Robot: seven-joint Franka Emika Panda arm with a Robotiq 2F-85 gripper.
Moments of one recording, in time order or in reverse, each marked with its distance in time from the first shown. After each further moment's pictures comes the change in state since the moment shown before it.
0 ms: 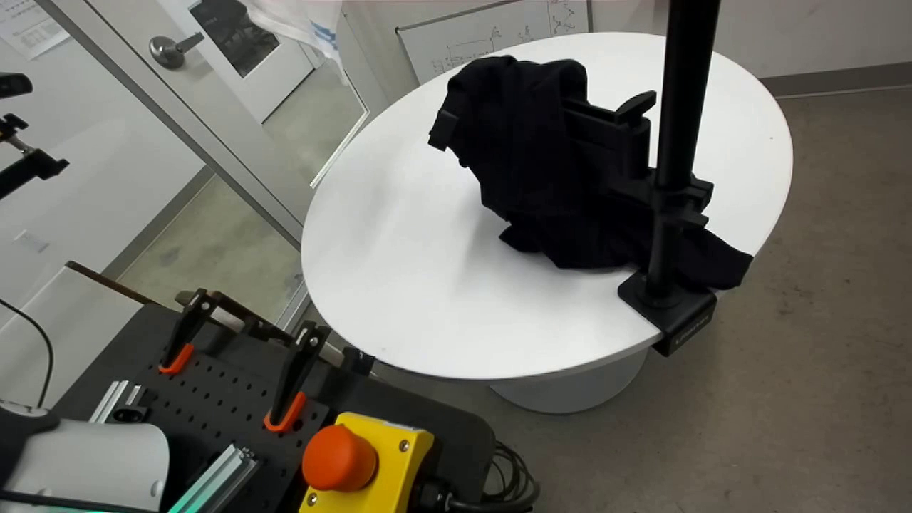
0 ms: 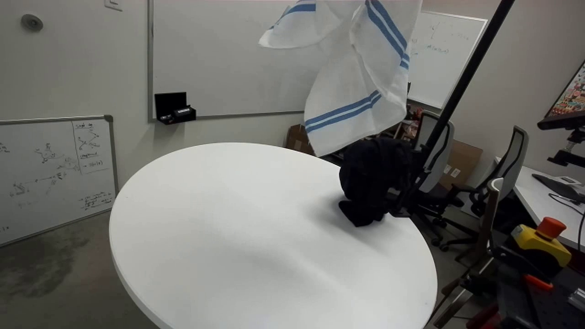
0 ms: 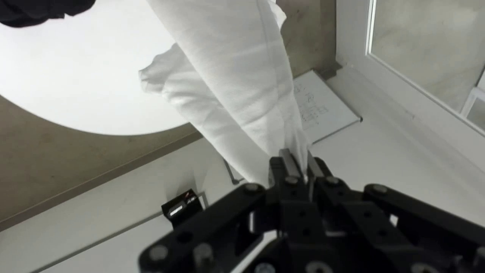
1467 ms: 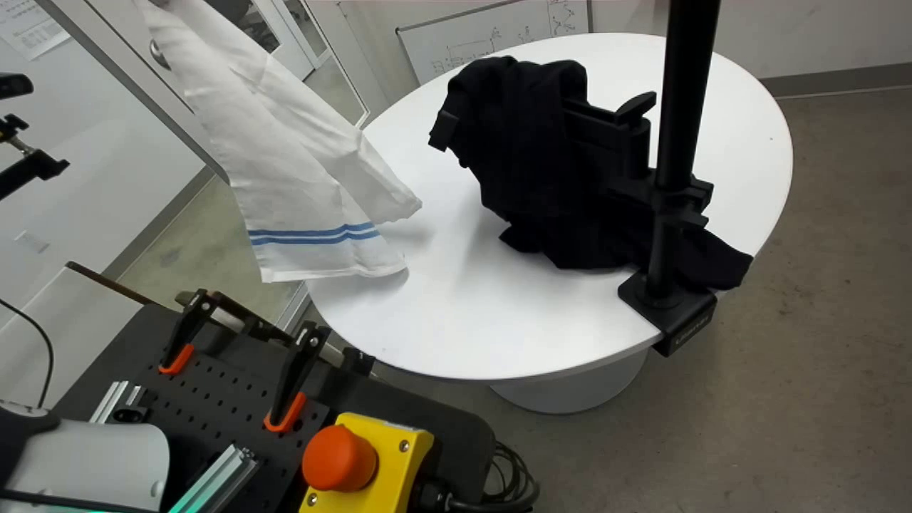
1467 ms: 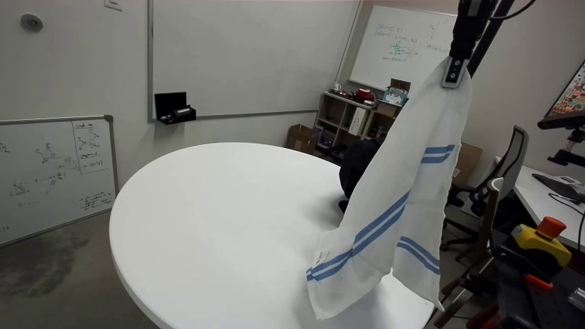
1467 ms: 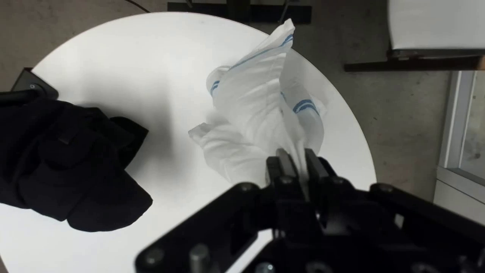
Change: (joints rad) arm 0.040 0.016 0.119 -0.628 -0.215 0.043 -0.178
